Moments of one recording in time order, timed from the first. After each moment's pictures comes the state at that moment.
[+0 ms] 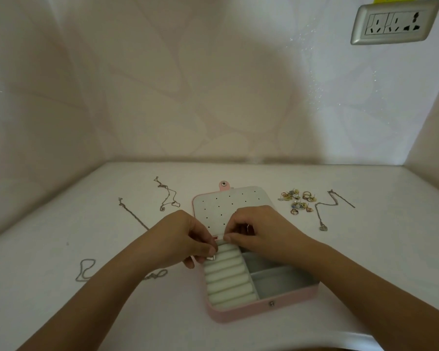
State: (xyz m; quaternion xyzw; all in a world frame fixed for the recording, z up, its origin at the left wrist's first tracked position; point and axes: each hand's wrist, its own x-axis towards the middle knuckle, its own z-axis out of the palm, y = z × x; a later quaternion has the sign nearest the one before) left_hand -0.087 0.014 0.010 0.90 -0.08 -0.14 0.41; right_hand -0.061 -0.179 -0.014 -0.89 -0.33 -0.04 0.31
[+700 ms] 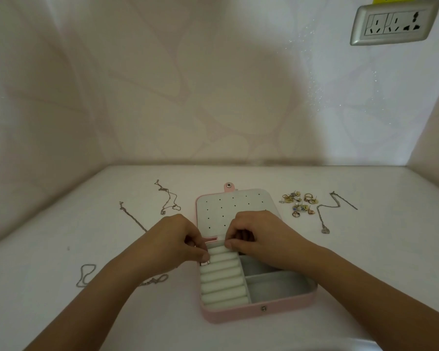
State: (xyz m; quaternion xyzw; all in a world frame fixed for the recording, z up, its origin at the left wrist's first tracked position) left_hand -0.084 0.020 0.009 0.95 -0.11 -0.08 0.28; right_hand -0.058 -0.180 -0.019 -0.90 -0.34 -0.04 0.28
